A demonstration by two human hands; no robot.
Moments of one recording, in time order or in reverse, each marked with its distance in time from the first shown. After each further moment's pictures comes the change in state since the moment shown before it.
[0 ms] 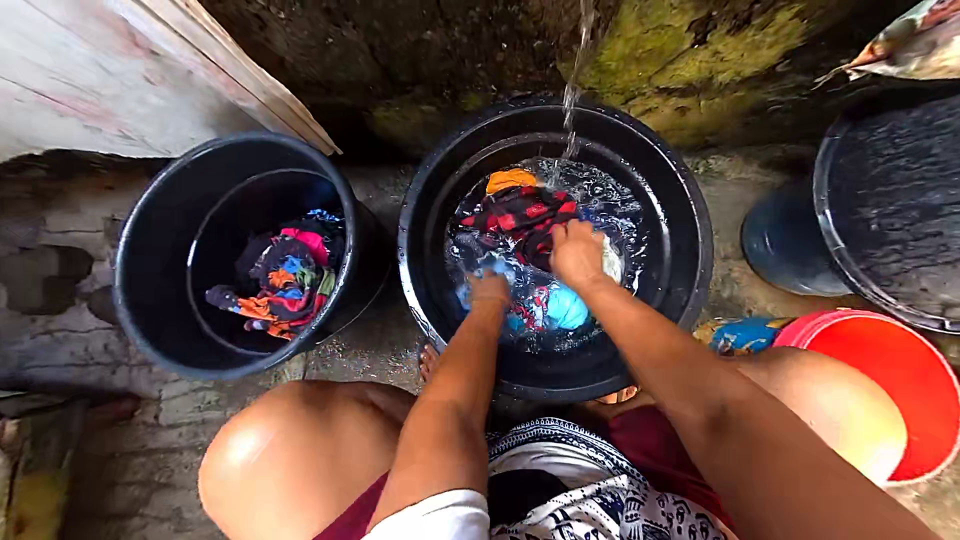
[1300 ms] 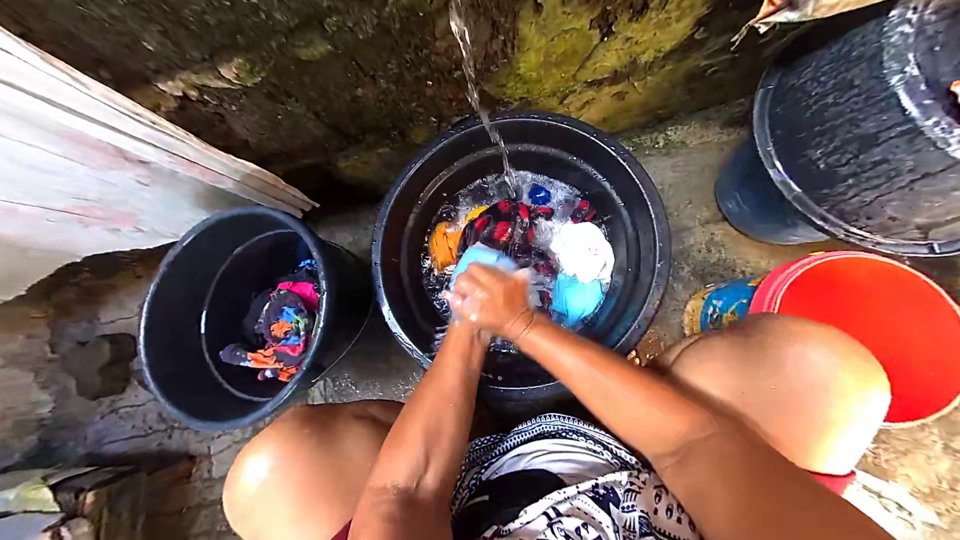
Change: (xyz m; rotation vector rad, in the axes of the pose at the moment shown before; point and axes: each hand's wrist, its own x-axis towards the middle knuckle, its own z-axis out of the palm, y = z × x) left_hand -0.117 0.043 -0.058 -1.428 -0.047 -0.163; right_hand -0.073 -0.091 -0.019 0.432 0.534 -0.371
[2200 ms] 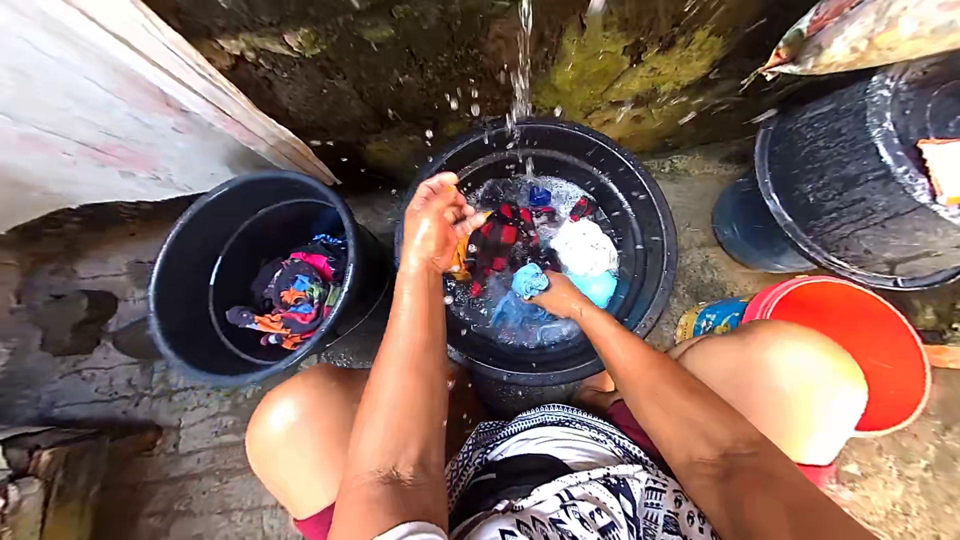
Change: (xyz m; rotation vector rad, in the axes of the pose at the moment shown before) left_hand -0.003 0.102 -0.056 -0.194 -0.206 0.705; right_hand -0.017 0.067 -0.035 0.278 -0.678 0.715
